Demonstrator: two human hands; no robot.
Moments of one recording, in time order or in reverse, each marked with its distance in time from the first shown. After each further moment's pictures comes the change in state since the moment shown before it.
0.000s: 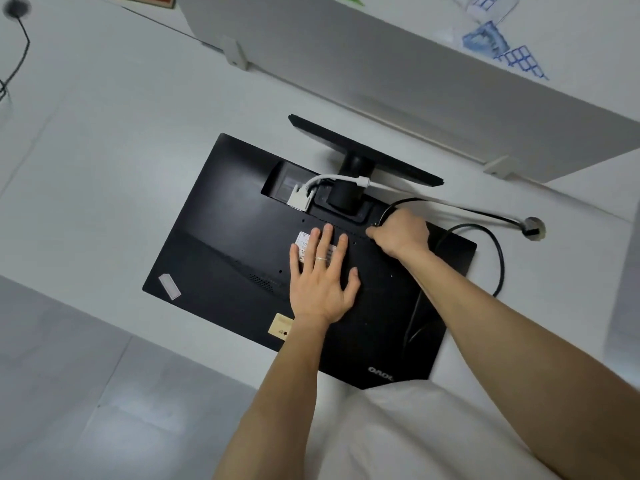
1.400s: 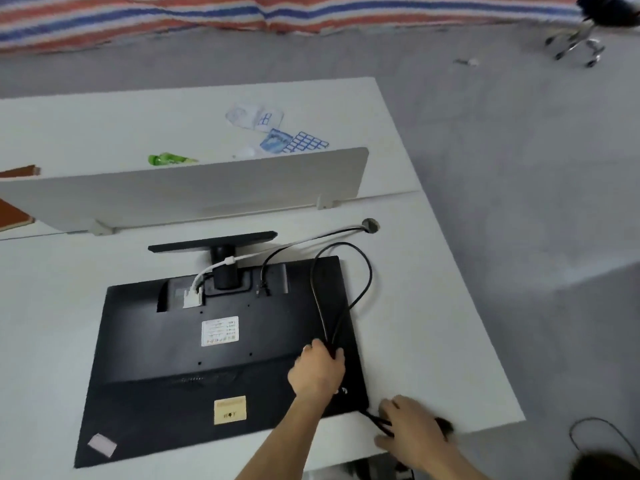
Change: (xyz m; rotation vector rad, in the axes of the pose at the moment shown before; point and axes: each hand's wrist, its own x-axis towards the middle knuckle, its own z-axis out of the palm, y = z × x) left_hand -0.076 0.127 -0.039 0.005 -0.682 0.013; right_hand -0.238 0.269 0.106 -0.023 -0.249 -0.006
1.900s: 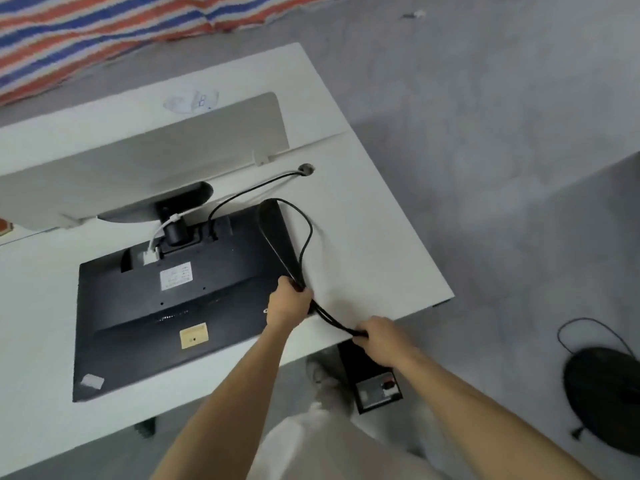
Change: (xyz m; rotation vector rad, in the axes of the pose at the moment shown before) left_hand -0.085 0.035 0.050 -0.371 0.046 0.037; right_hand -0.043 0.071 0.056 0.314 0.296 -0.070
